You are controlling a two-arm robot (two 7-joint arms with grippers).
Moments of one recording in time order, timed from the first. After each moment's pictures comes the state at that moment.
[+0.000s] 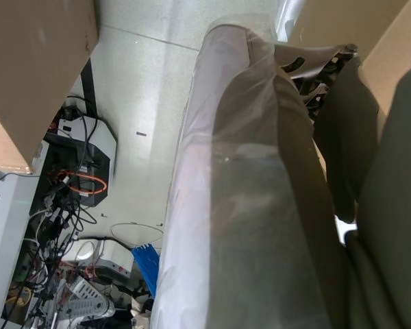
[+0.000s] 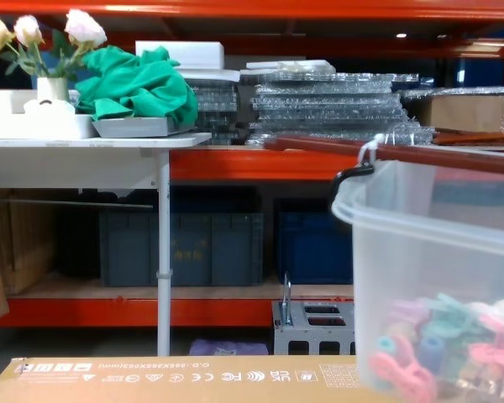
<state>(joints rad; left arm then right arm) -1.47 0.98 1.56 -0.90 0.05 0.15 -1.47 1.36 0.82 -1.14 -1.66 -0.25 -0.26 1.49</state>
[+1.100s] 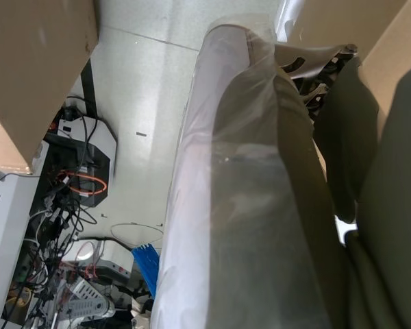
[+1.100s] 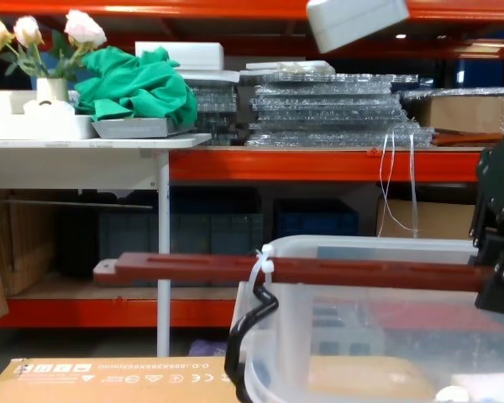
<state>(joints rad) -1.47 0.98 1.56 -0.90 0.05 0.15 -1.47 1.36 0.74 -1.29 -1.78 -0.21 -0.48 1.46</state>
